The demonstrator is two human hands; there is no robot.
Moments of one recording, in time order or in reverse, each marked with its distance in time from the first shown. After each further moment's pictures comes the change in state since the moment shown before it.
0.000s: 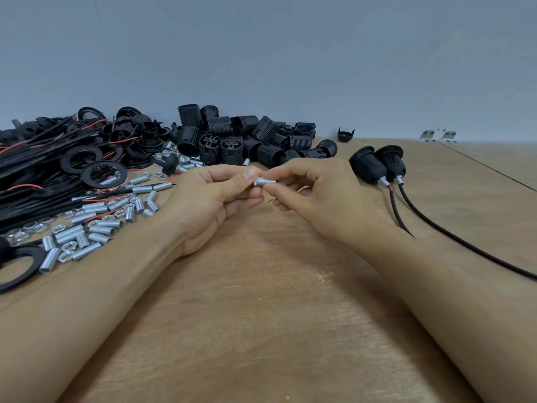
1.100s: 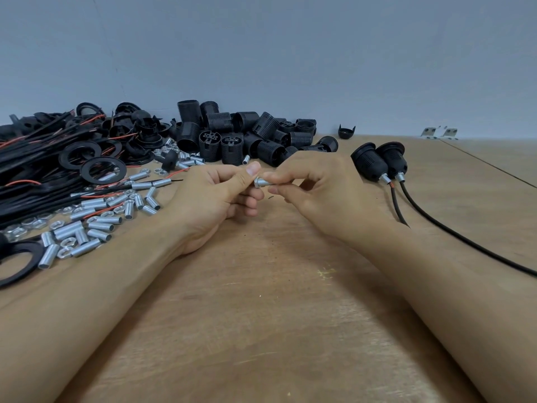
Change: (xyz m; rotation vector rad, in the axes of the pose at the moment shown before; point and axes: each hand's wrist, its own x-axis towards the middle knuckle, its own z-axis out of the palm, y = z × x) left_hand -0.005 0.001 0.009 0.218 0.011 0.030; right_hand 0.002 0.004 0.002 -0.145 0.070 -0.184
